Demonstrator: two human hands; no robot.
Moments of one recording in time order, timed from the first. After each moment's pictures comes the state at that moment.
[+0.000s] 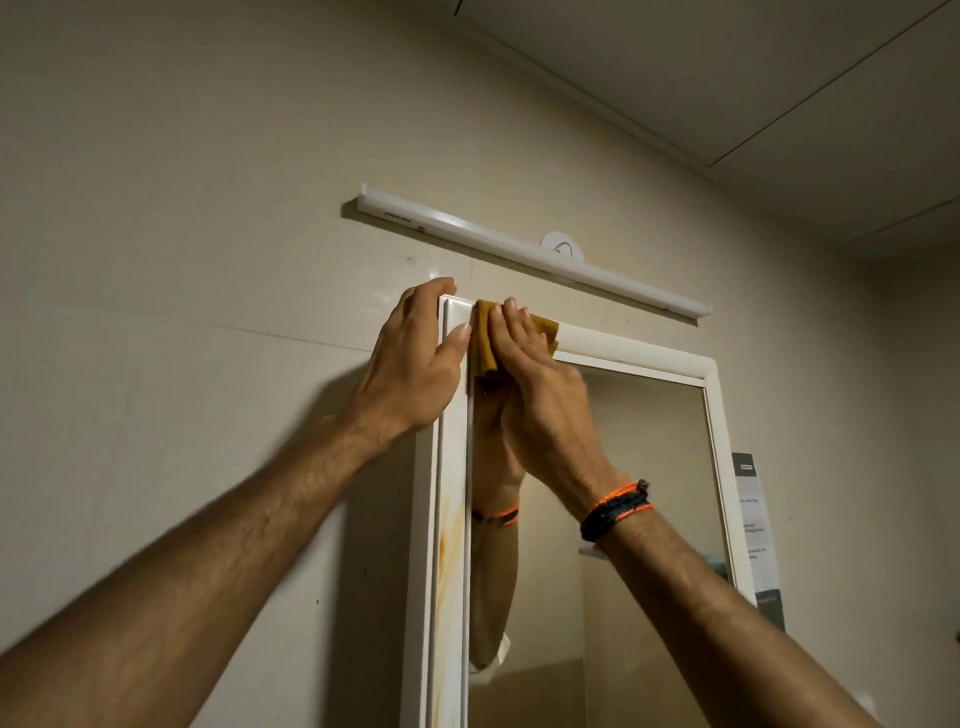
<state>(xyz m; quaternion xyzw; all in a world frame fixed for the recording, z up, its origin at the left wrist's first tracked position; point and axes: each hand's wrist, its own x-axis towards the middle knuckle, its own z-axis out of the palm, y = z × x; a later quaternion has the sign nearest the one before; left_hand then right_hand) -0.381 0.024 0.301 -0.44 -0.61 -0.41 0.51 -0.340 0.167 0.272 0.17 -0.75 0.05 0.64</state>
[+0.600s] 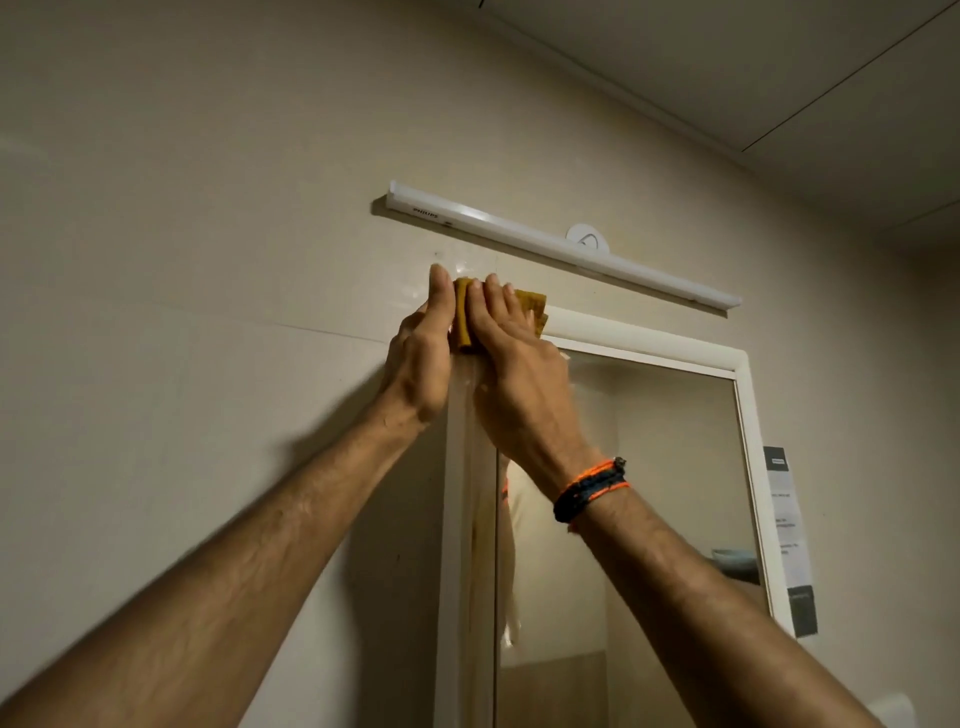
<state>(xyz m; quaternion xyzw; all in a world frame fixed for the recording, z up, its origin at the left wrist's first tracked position) -0.376 0.015 0.294 -0.51 -0.51 -0.64 0.26 -0.343 0.120 0.277 0.17 -0.74 0.04 0.65</state>
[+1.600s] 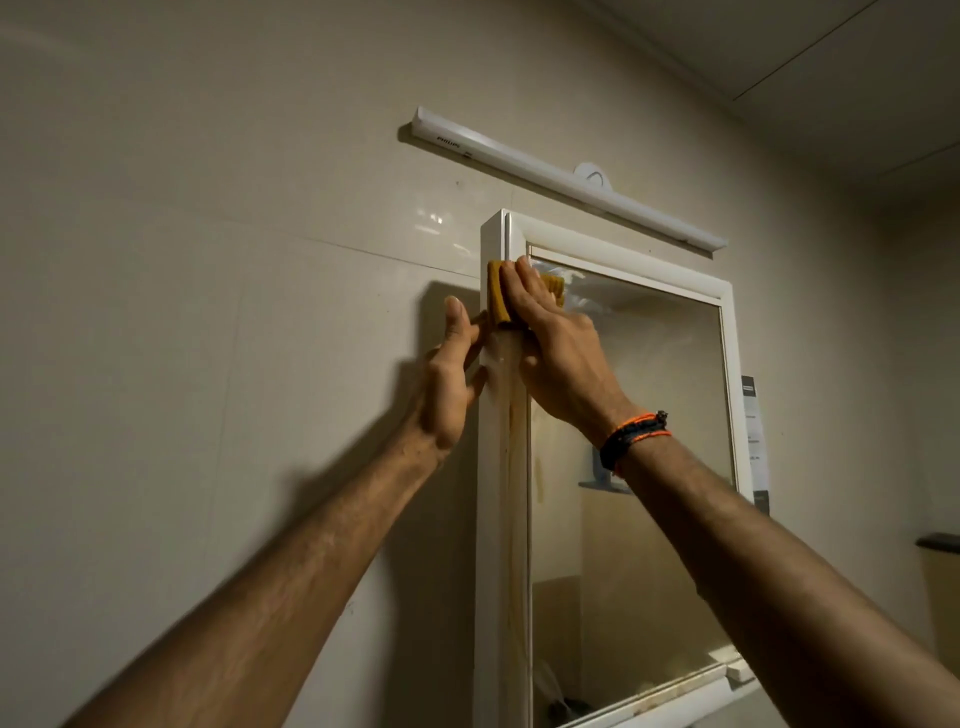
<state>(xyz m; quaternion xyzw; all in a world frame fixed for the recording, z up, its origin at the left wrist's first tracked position) -0.365 -0.005 0.187 -0.51 -0.50 -0.69 0.12 -0.321 0.121 0.221 0.14 -0.80 0.01 0.58</state>
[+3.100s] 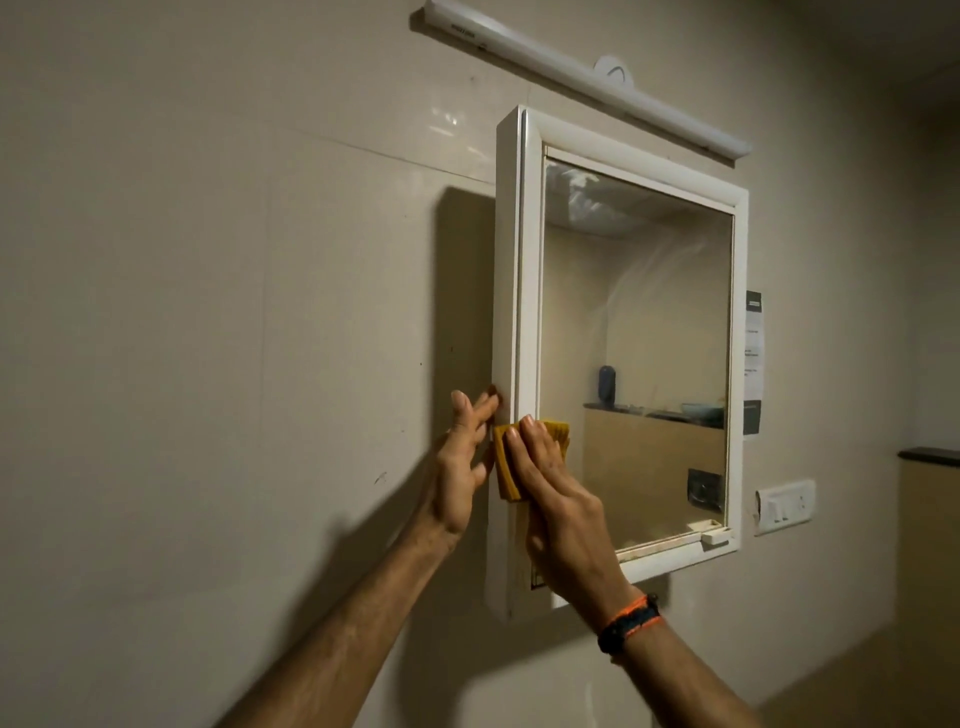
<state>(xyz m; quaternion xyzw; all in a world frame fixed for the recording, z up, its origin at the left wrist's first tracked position) -0.354 -0.015 0.026 -0.40 -0.54 -0.74 -0.01 -0.318 0.118 -0.029 0.15 -0.80 0.09 0.57</state>
